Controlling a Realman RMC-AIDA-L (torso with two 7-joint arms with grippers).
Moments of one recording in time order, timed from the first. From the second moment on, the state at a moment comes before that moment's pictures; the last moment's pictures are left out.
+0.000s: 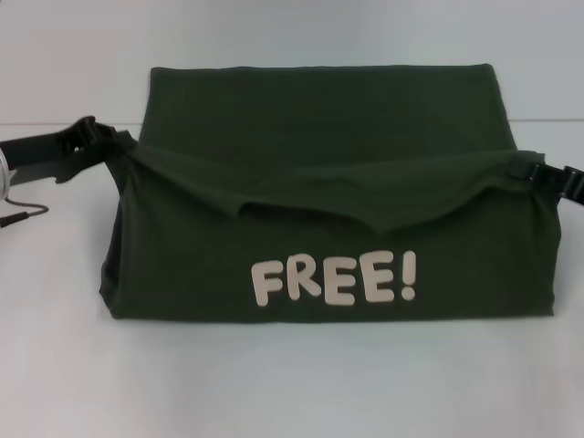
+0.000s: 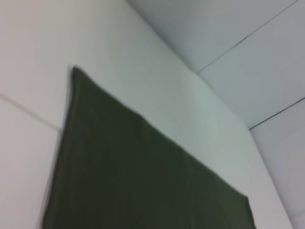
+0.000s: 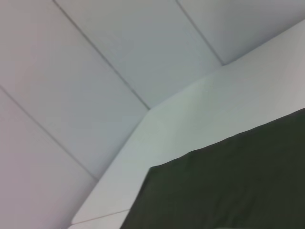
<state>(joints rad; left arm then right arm) -0.65 -2.03 0.48 0.72 2.15 1.18 -2.42 0.53 2.06 -0.42 -0.61 -1.93 -1.35 1.86</state>
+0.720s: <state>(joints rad) -0.68 -2.06 0.48 0.61 1.99 1.01 -2.19 0.59 2.09 -0.51 -0.55 -1.94 -1.04 1.83</state>
